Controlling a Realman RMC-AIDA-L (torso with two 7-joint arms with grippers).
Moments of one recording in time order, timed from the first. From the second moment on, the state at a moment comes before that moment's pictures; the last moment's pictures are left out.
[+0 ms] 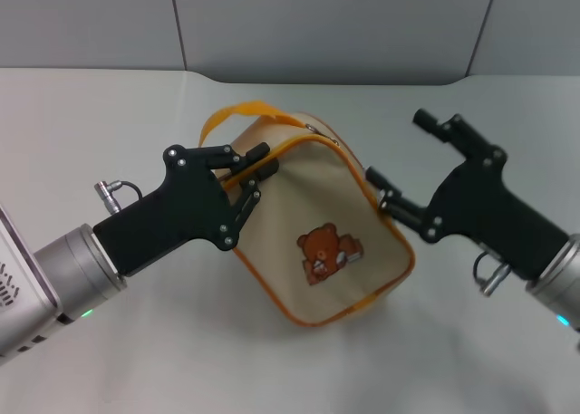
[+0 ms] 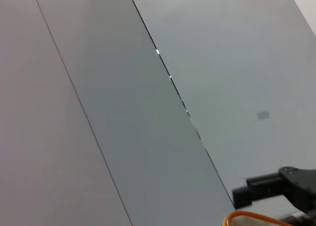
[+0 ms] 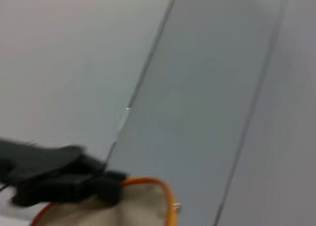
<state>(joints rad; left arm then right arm) -0.57 -2.08 0.40 0.06 1.80 1.62 -0.13 0.53 2.09 -0.63 0.03 -1.43 -1.59 -0.01</state>
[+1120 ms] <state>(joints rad) -0.58 -2.08 0.40 0.06 1.79 1.63 -0.13 0.60 2.09 -0.65 0.10 -1.43 -1.47 -0.13</state>
